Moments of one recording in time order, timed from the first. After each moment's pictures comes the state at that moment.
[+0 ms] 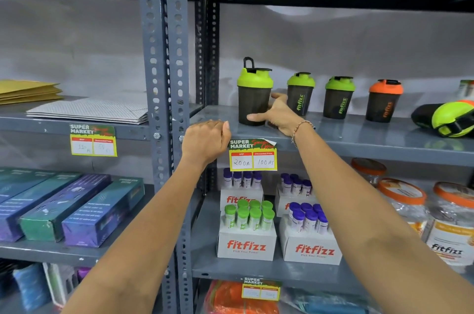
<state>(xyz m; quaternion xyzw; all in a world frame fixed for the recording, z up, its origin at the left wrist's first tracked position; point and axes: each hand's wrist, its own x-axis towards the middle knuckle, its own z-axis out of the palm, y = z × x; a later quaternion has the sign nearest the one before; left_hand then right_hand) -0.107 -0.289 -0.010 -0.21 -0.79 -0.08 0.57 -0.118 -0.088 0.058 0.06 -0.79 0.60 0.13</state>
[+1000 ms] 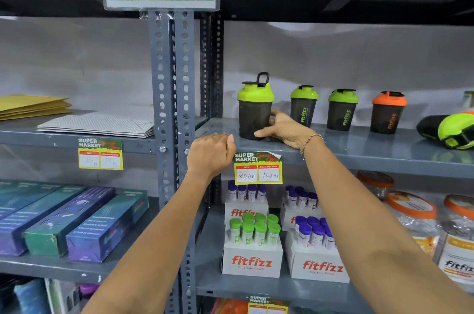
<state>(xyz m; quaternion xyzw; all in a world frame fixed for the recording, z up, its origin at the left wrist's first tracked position) -0.102 -0.288 -0.007 -0.20 -0.80 -0.09 0.56 -0.117 -0.084 0.059 0.12 -0.78 0.61 0.07</state>
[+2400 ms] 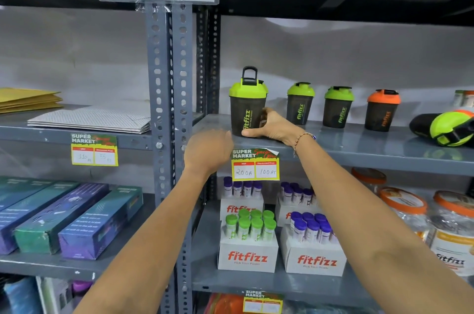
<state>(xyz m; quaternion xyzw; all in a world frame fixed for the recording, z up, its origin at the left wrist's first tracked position) -0.105 -0.288 -0.008 -0.21 -0.79 -0.09 0.57 -0.114 -0.094 0.059 0.10 -0.87 0.48 0.10</state>
